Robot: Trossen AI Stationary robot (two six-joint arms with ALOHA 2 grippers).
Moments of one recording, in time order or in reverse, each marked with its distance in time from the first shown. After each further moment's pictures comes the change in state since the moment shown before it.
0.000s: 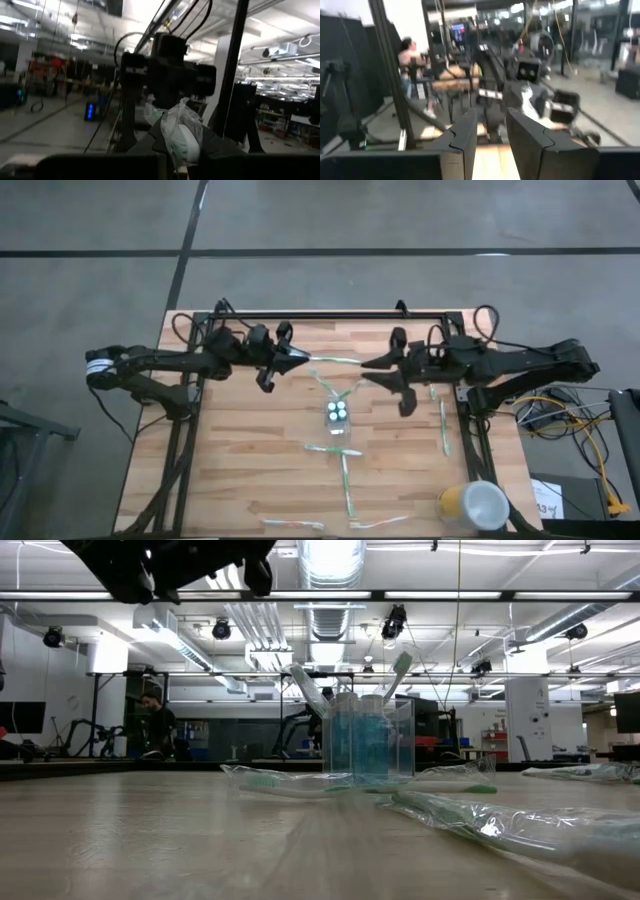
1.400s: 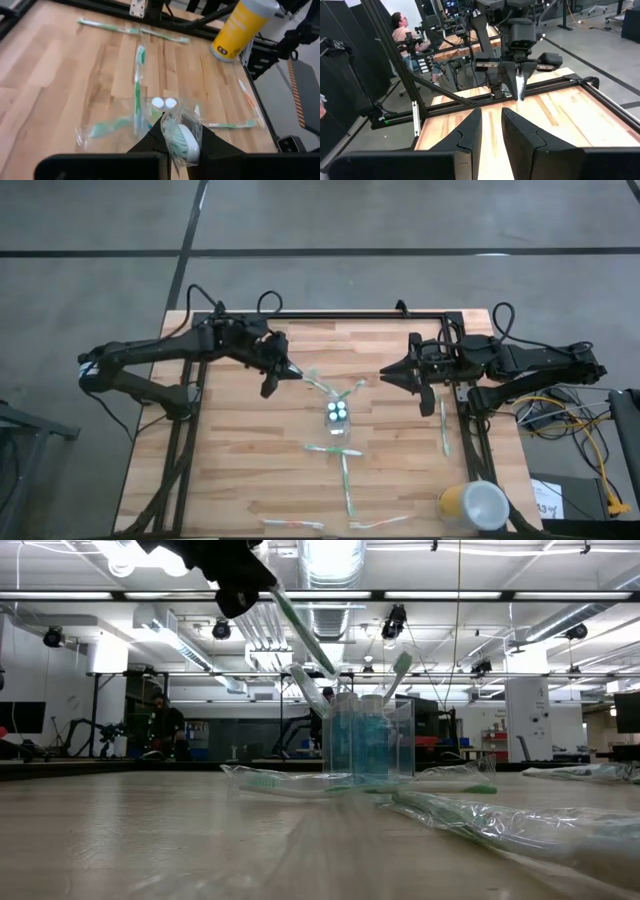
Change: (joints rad) left arm -0.014 -0.073 0.407 -1.455 -0.067 0.273; right arm 0.000 -0.142 -0.001 -0.319 -0.003 0.168
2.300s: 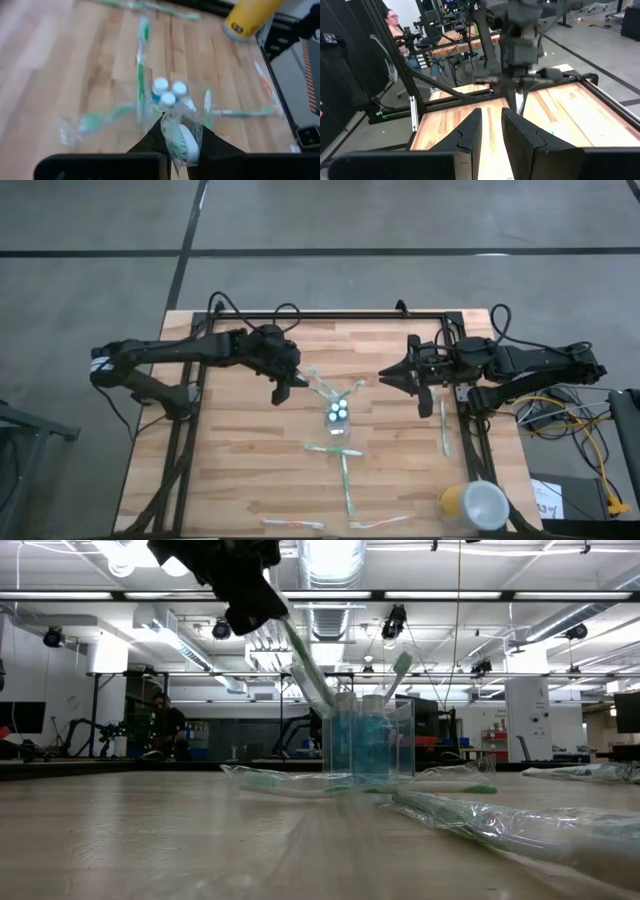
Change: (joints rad) left arm -0.046 0.112 0.006 0.005 -0.066 0.011; right arm 0.000 0.000 -0.023 0.000 0.000 -0.011
